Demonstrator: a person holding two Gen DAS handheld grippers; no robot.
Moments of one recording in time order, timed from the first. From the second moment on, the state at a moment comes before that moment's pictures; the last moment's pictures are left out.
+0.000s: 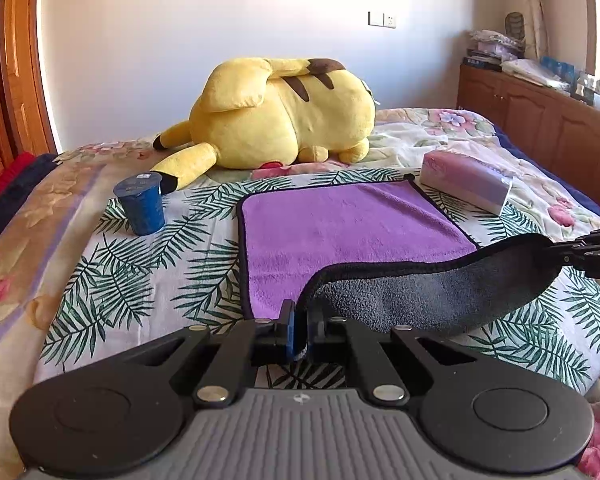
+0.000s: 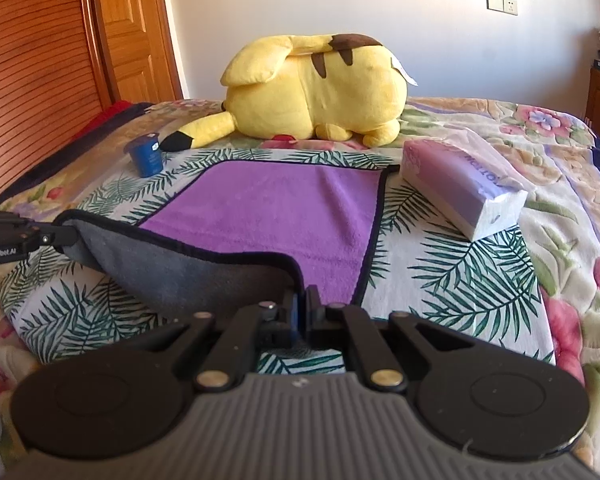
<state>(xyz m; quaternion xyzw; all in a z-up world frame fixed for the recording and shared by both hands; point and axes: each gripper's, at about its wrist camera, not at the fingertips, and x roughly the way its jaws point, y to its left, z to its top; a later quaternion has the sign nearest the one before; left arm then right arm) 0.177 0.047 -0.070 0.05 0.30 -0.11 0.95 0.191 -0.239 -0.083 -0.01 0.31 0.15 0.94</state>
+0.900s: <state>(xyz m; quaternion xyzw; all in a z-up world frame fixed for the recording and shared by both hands) 0.199 0.042 -0.062 0.06 0.28 -0.12 0.95 0.214 -0.245 -0.086 -0.02 0.29 0.15 0.94</state>
